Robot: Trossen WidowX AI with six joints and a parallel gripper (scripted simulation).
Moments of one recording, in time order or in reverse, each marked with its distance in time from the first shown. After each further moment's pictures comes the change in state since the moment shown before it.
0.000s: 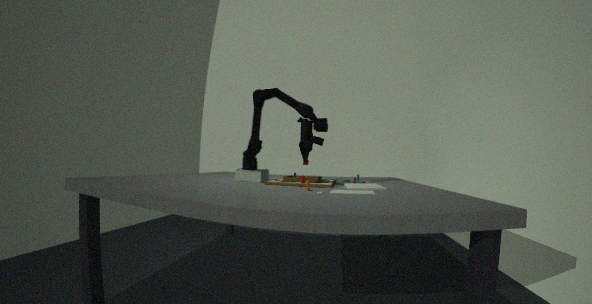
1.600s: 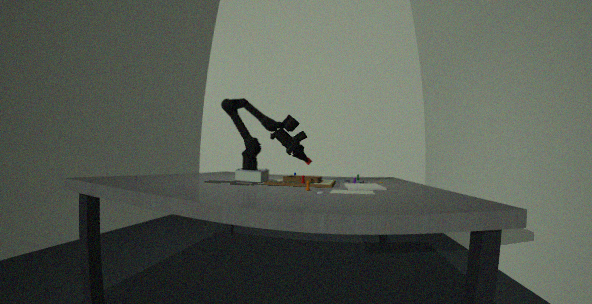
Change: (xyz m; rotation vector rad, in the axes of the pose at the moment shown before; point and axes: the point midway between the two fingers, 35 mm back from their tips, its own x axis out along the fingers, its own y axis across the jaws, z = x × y) arm 0.004 -0.045 -0.011 0.104 -0.829 -0.050
